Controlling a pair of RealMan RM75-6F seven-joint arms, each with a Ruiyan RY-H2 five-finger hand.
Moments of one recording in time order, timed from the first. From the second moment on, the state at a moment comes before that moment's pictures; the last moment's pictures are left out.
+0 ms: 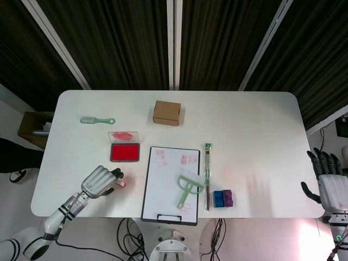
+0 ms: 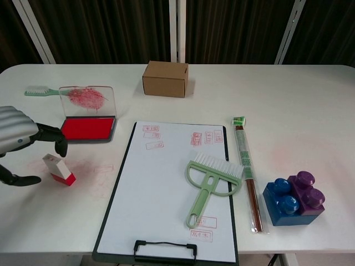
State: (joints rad) left arm -0.43 -1.47 0.07 -1.32 1.76 1.15 0.15; right arm 0.06 -1.12 0.06 -1.55 -1.51 1.49 -0.03
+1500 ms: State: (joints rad) left arm -0.48 -1.51 0.08 -1.28 1.68 1.14 0.02; right arm 0.07 -1.13 0.06 -1.54 -1.46 1.44 -0.05
